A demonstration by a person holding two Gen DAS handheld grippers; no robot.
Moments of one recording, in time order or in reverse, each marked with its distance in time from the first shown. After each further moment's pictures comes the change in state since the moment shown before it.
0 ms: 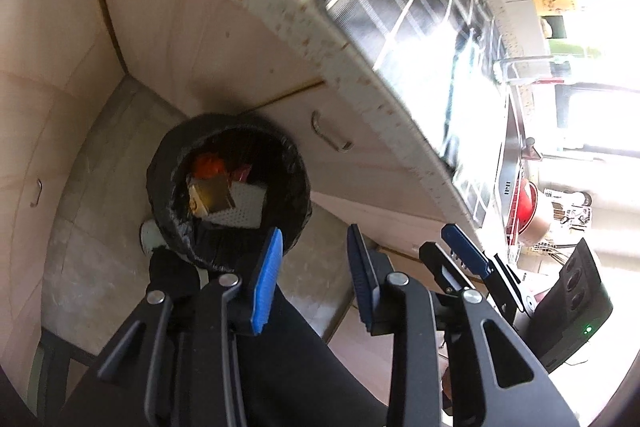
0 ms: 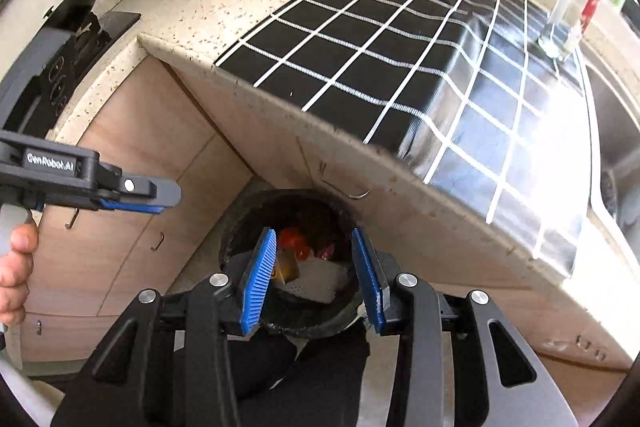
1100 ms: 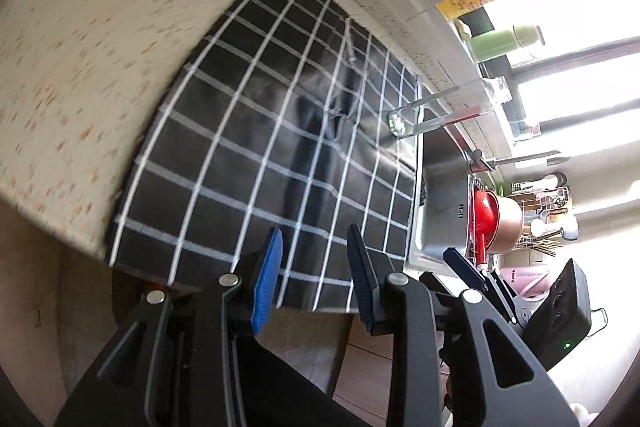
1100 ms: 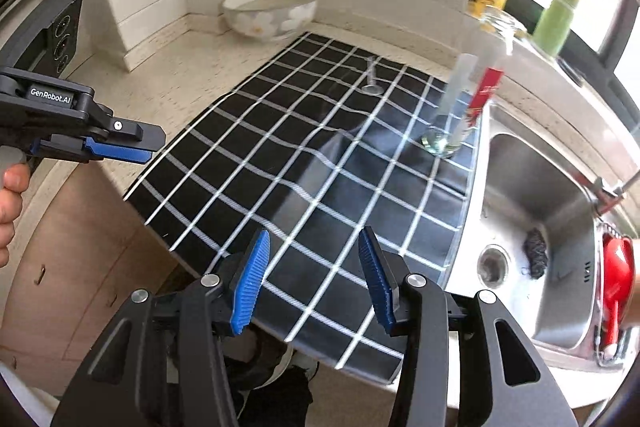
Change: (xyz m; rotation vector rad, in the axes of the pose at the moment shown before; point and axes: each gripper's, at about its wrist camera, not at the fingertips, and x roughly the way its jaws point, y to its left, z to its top) left arm -0.022 -0.165 0.107 0.257 -0.114 -0.066; right arm -0.074 -0.113 0.073 0.038 -0.199 -0.162
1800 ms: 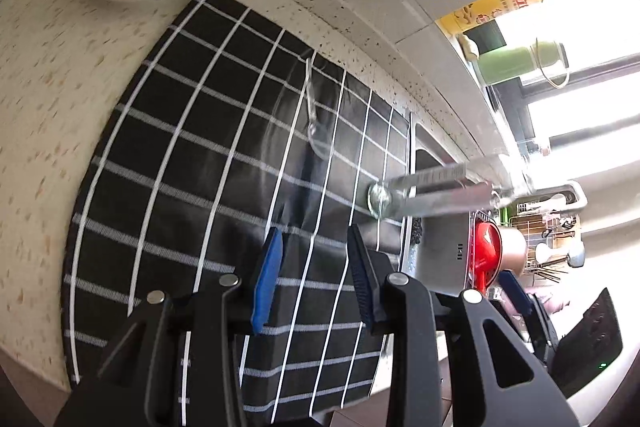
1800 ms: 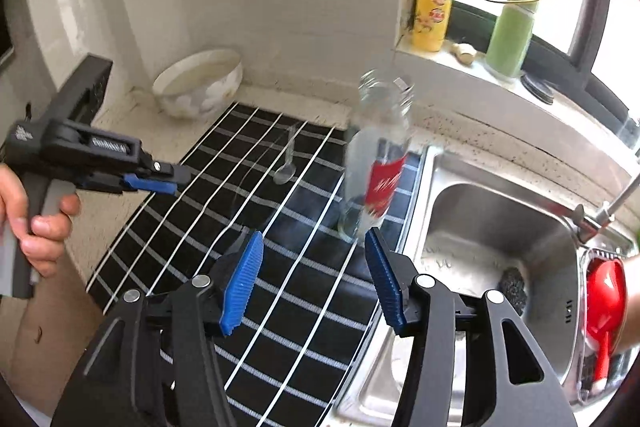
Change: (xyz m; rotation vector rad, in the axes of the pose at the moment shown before) left arm 0.082 -0.053 0.124 0.036 0.011 0.014; right arm 0.004 -0.116 0.082 0.122 -0.129 -0.018
